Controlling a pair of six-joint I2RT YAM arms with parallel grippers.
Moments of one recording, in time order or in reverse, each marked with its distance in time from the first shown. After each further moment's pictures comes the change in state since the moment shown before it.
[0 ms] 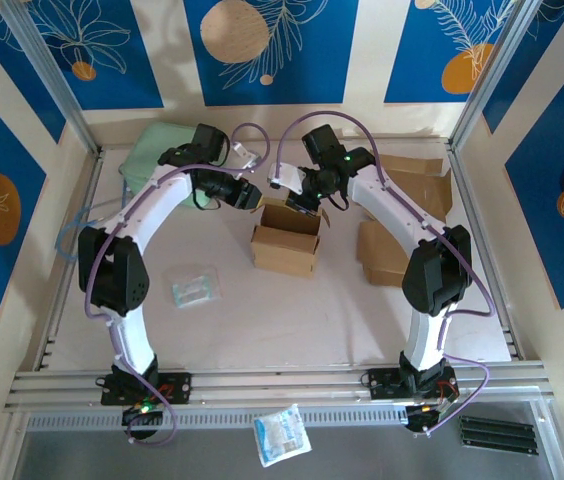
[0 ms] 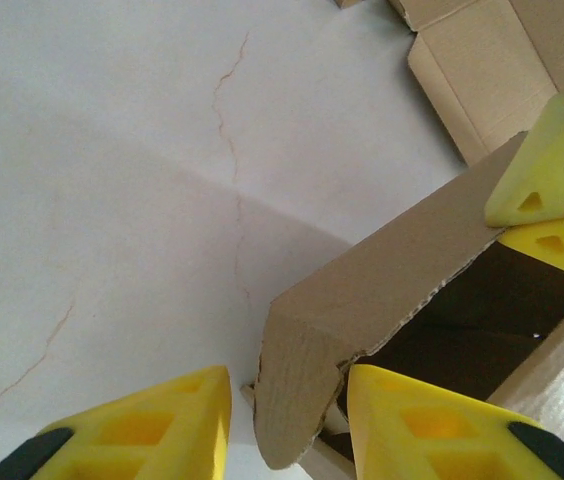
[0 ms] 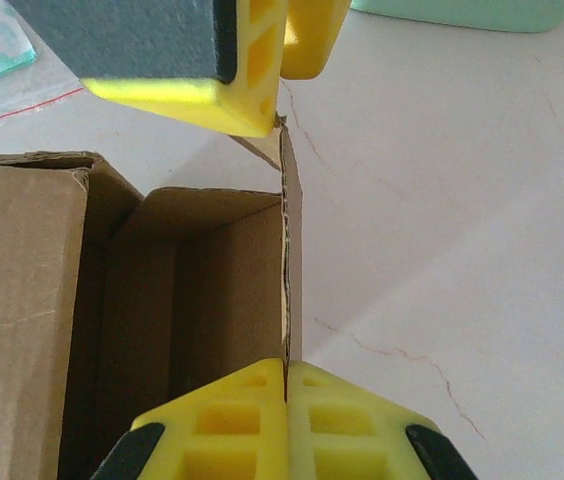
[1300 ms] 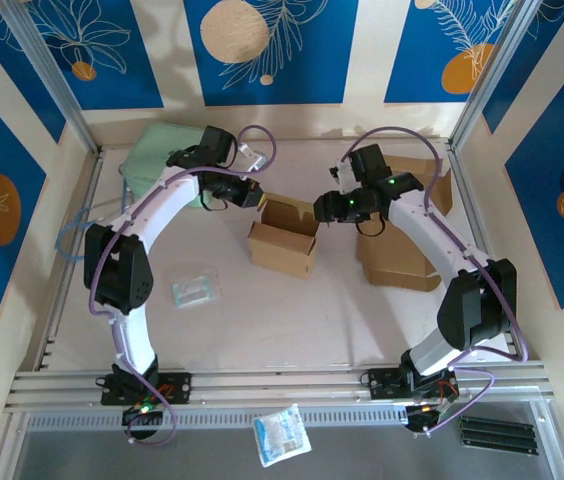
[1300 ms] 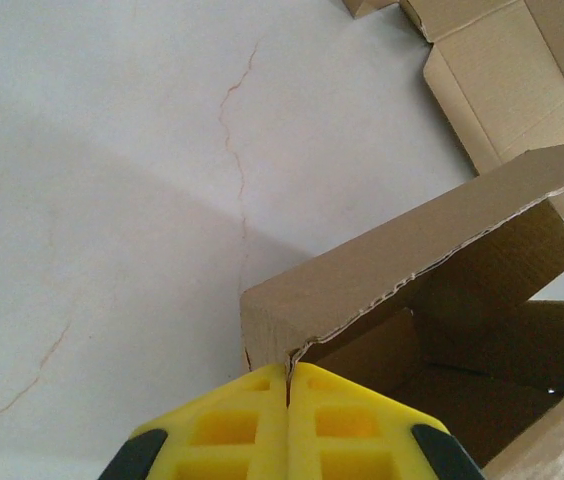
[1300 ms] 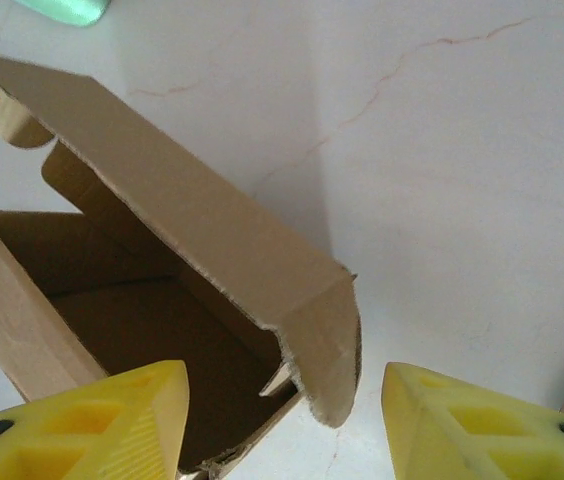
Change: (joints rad) left arm -0.031 0.025 -0.003 0.057 -0.038 -0.051; right arm -0.143 -0.297 -0.388 0.099 0.043 1.049
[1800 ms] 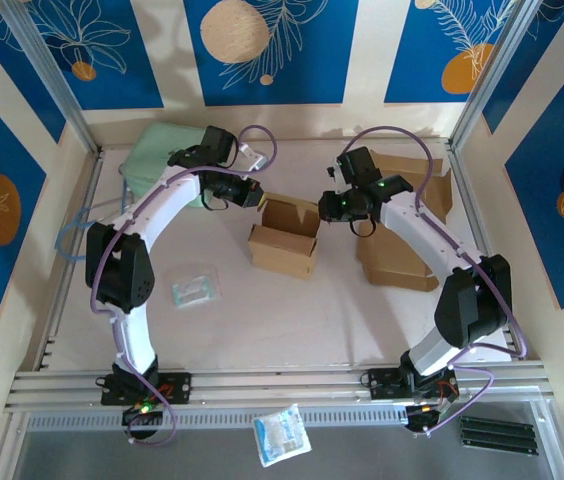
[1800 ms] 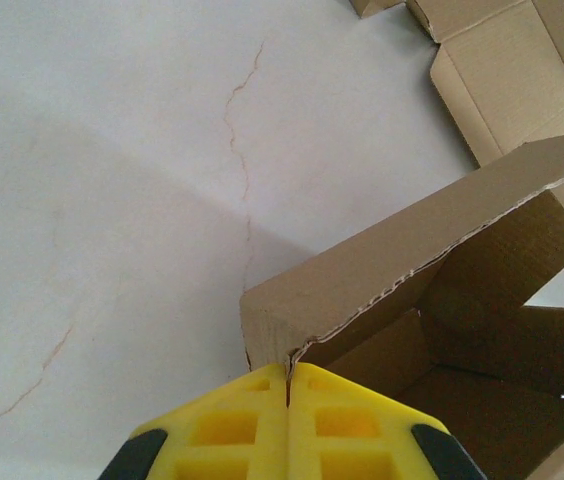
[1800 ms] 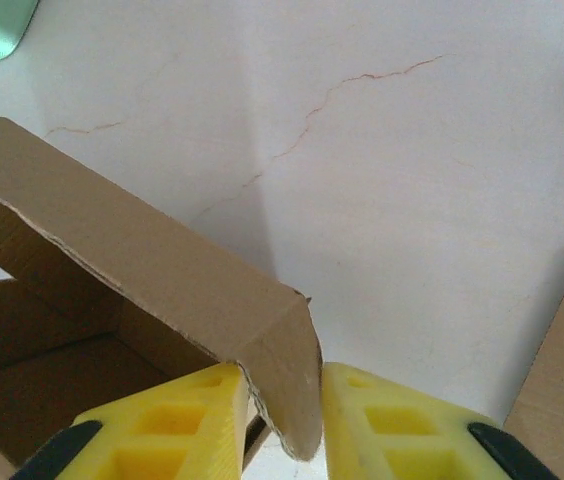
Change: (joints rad) left arm -0.001 0.010 0.011 -0.002 -0.006 -0.003; right arm 0.049 0.022 -0.003 0.050 0.183 0.040
